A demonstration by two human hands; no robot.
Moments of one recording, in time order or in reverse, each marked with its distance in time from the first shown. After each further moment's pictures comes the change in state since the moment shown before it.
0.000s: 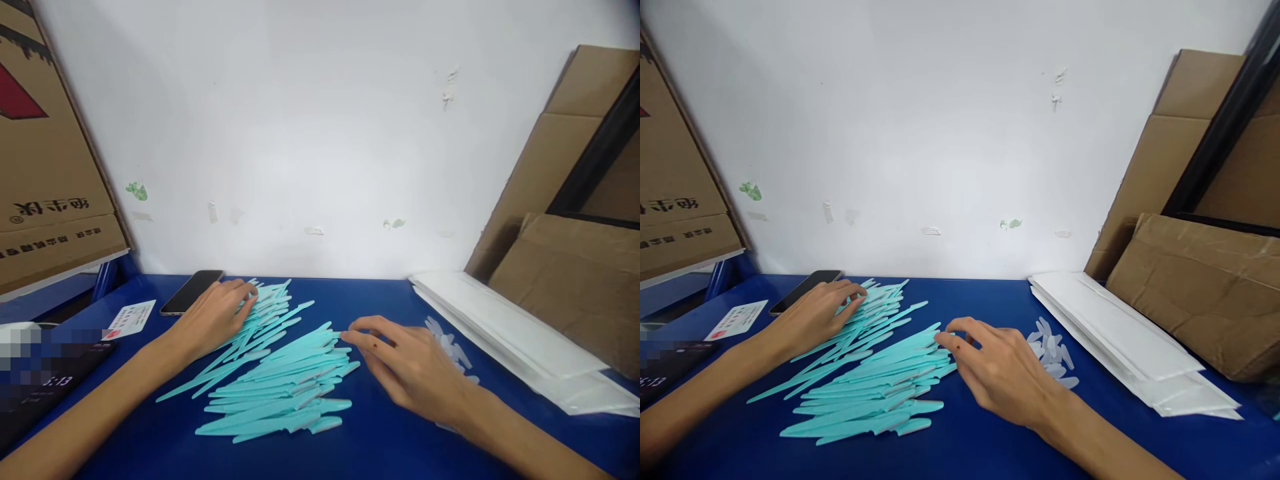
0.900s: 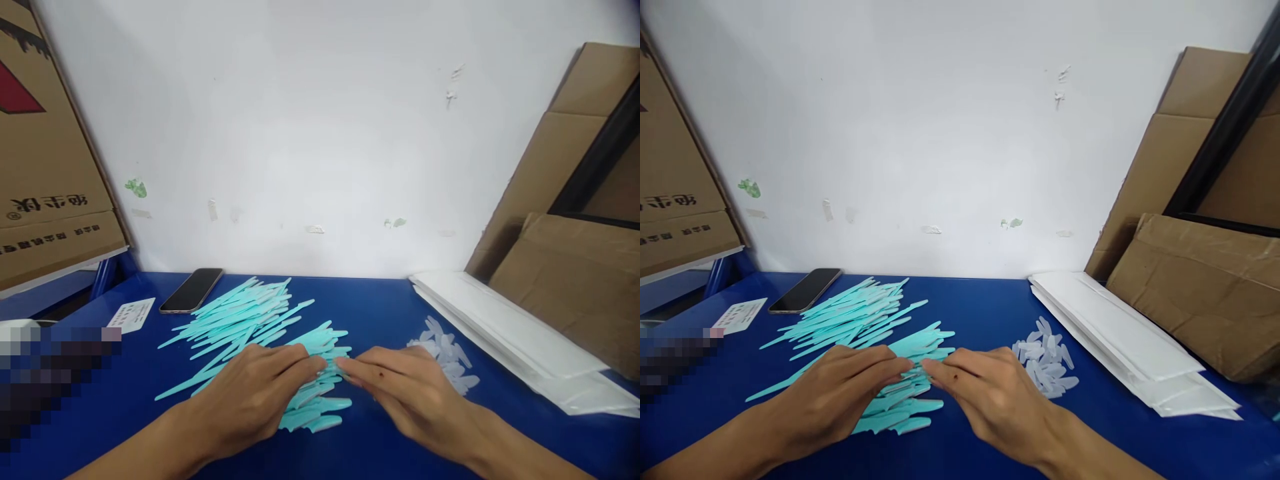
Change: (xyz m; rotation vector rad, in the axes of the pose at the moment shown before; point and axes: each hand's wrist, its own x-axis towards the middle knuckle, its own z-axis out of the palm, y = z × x) left_hand -0.044 0.096 -0.003 -0.248 0.314 0.588; right_hand -0.004 -0.023 0.003 0.257 0.128 -0.061
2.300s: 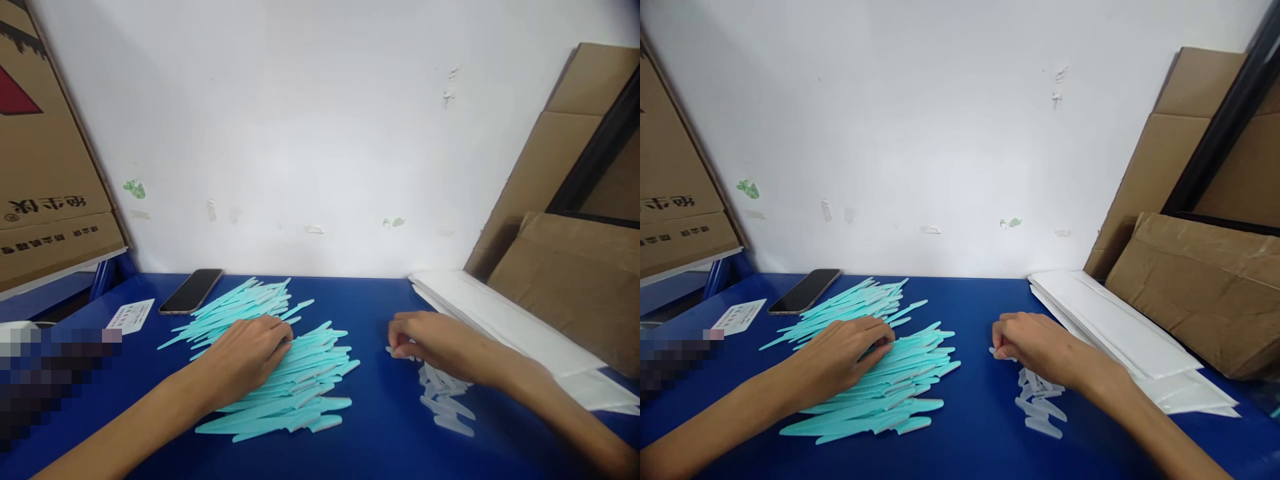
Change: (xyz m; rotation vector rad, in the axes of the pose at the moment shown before) left_hand 0.000 -0.038 0.000 -0.041 -0.408 -0.440; right_hand -0.010 0.069 -0.052 -0.031 -0.608 0.577
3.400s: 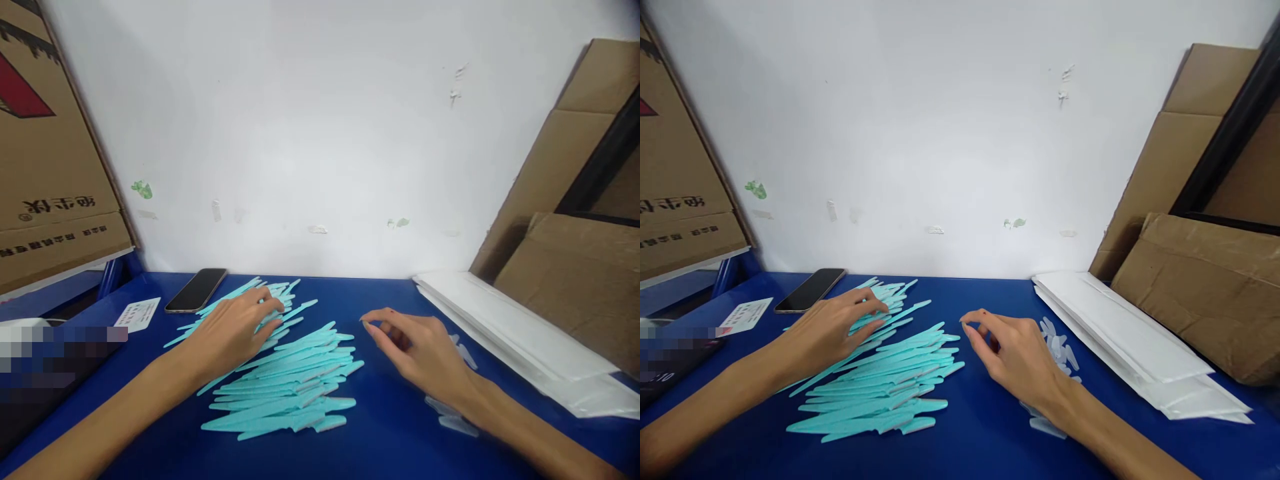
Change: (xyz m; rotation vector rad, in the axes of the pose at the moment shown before) left_hand 0.002 -0.022 -0.018 0.176 0.088 -0.091; right_hand 0.014 -0.043 0.040 0.145 0.559 -0.057
